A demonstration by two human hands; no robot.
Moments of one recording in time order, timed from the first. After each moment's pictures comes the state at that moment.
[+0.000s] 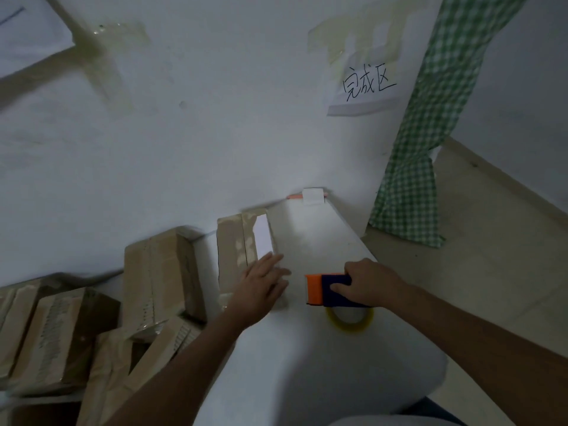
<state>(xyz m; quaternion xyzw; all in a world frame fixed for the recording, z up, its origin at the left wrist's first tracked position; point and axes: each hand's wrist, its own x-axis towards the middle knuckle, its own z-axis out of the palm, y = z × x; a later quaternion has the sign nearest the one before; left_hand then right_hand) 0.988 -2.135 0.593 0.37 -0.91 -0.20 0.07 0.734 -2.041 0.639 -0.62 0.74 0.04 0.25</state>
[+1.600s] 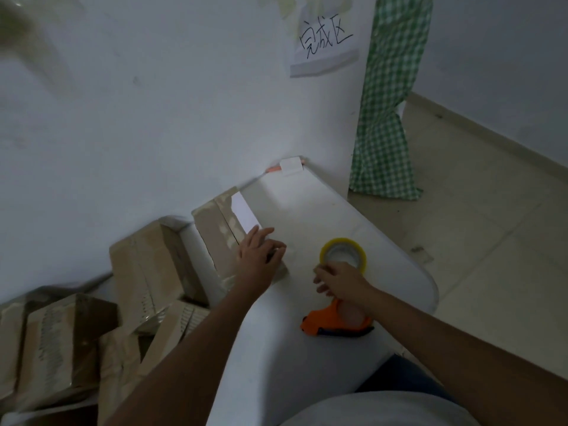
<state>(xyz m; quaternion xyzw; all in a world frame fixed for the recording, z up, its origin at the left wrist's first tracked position) 0.978 -2.117 0.591 0.42 -0.86 -0.27 0.13 0.820 -1.982 0.586 -0.31 0.74 -0.31 0.50</state>
